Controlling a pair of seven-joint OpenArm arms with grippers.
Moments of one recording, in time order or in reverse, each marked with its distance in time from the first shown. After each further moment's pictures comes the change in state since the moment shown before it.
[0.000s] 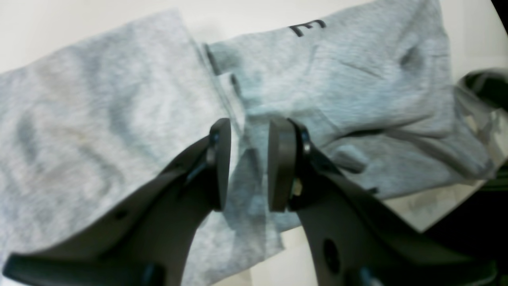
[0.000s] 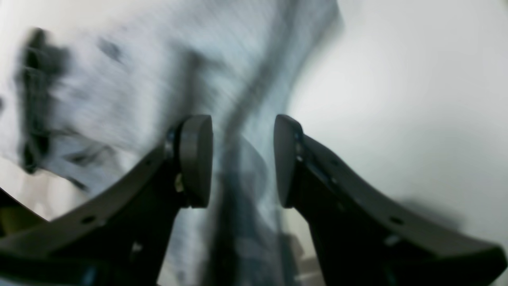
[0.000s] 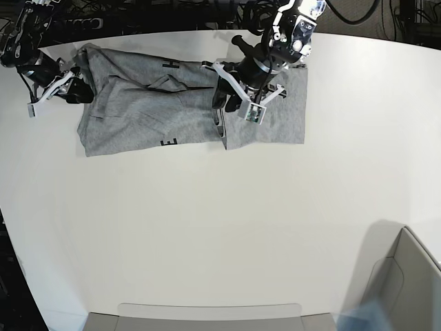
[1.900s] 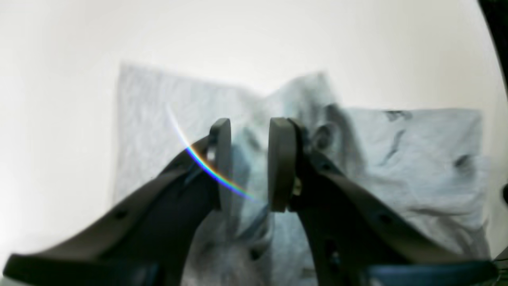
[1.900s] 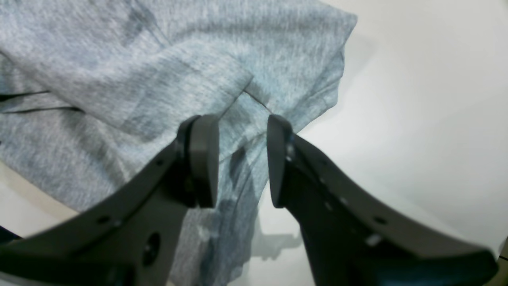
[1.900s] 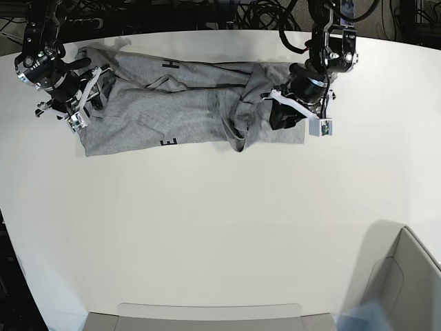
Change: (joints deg) left arm 0.1 0.1 -23.6 -2.6 -14.8 -2.6 0.2; right arm -3.8 0.6 -16.4 31.6 -36.3 -6.0 3.5
